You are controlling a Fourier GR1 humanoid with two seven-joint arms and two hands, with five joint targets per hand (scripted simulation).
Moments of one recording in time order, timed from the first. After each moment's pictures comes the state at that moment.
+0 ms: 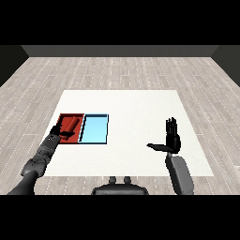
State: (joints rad) left arm -0.79 0.49 -0.05 -0.03 -0.21 0.29 -0.01; right arm -0.04 -0.19 0.03 -1.53 -0.25 -0.08 -0.56
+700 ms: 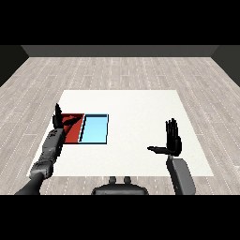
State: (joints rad) left arm -0.74 0.40 0.25 -0.37 0.10 0.30 -0.51; right arm 0.00 -0.20 0.04 -1.59 -0.25 -0.05 -0.55
